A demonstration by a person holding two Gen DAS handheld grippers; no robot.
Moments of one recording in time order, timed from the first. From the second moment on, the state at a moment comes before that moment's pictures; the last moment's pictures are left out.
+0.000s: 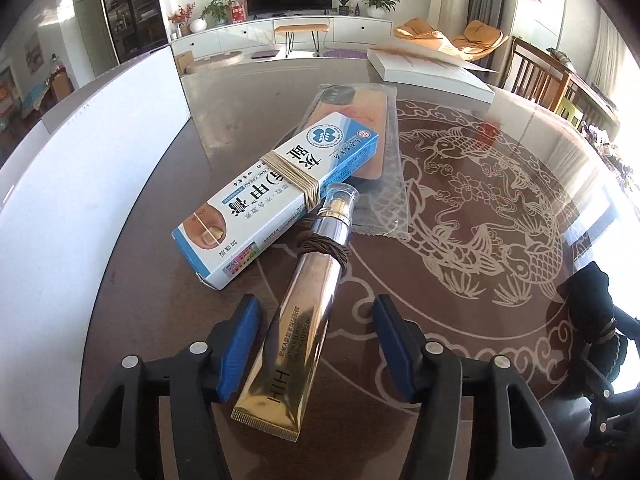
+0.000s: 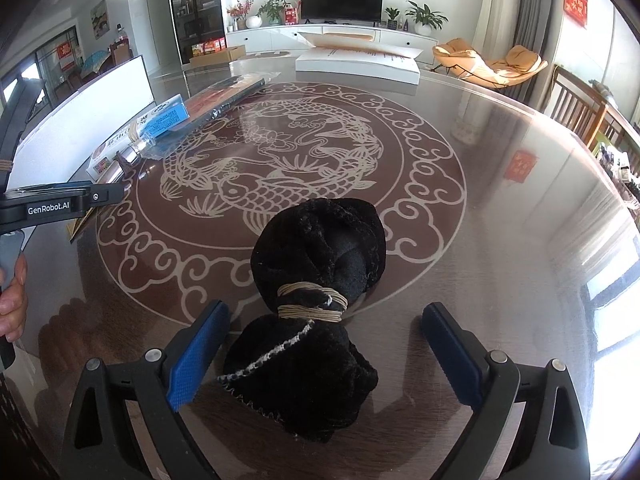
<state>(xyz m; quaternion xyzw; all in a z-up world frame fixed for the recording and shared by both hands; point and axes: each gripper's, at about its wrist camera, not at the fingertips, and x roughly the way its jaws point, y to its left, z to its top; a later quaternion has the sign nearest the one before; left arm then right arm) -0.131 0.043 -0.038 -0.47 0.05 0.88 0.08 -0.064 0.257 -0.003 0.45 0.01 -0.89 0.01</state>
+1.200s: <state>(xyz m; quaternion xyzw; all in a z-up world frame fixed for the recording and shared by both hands) -0.027 0.039 -0.051 -0.46 0.04 0.88 0.07 -0.064 0.257 -0.005 0.46 0.01 -0.89 0.01</state>
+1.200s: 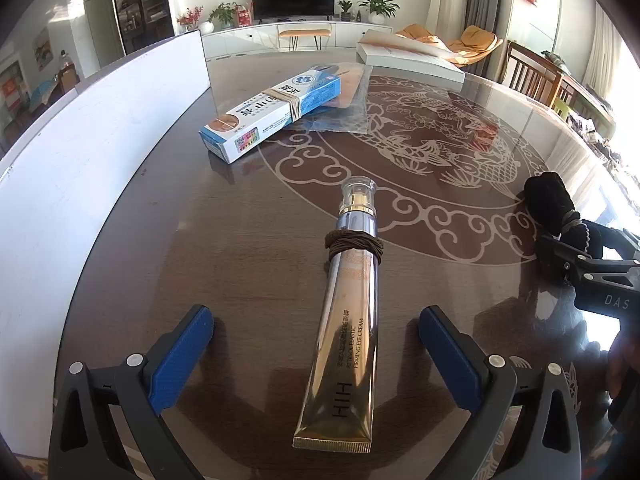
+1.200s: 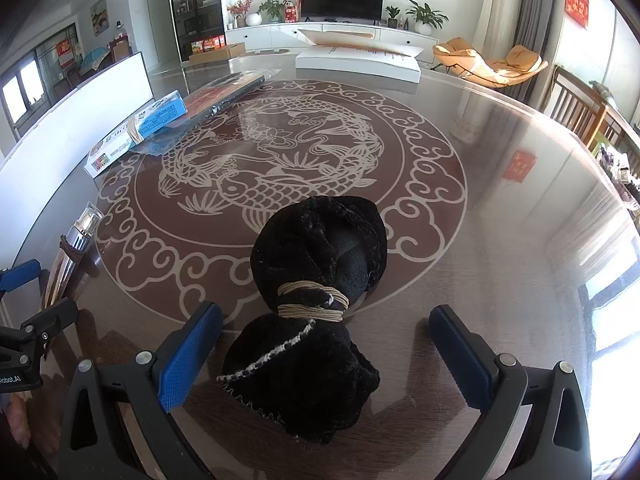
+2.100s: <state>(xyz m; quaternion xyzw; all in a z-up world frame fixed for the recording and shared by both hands) -0.037 0.033 -0.040 -0.44 0.02 0.89 0.12 -0.065 0.257 -0.005 0.46 0.01 -0.89 0.01</state>
